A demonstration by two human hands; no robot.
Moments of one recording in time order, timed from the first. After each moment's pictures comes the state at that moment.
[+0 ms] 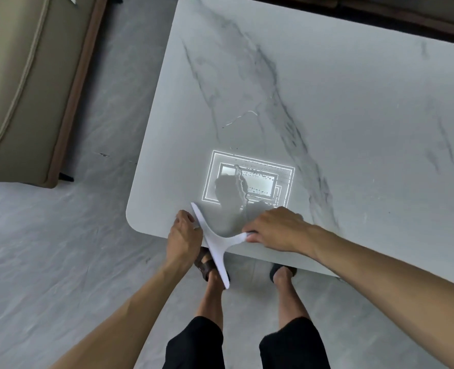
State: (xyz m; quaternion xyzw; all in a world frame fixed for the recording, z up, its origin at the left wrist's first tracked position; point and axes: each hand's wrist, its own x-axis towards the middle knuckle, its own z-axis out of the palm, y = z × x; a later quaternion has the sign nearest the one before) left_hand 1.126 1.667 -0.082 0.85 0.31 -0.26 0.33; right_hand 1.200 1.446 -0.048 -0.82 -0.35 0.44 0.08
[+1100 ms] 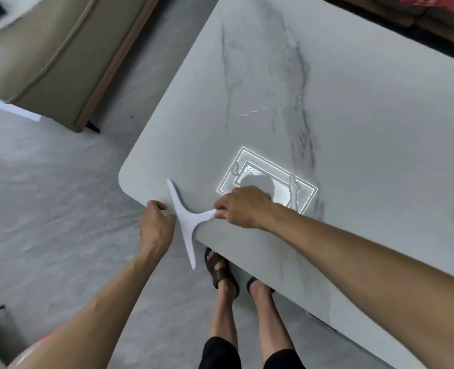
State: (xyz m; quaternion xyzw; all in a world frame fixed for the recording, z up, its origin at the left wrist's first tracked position) left_hand 1.103 1.625 -0.081 0.76 0.55 -0.15 0.31; right_hand 1.252 1.460 -0.079 -0.77 -0.47 0.42 0.07
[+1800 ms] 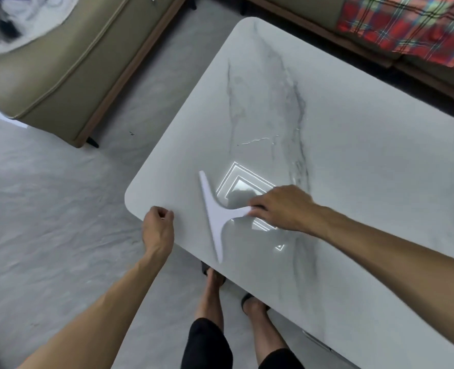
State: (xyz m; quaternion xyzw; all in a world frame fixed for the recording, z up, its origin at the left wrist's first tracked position) left_hand 1.135 1.646 -0.070 0.73 0.57 -0.07 0.36; right_hand 1.319 1.415 -0.034 -0.83 -0.44 0.35 0.05
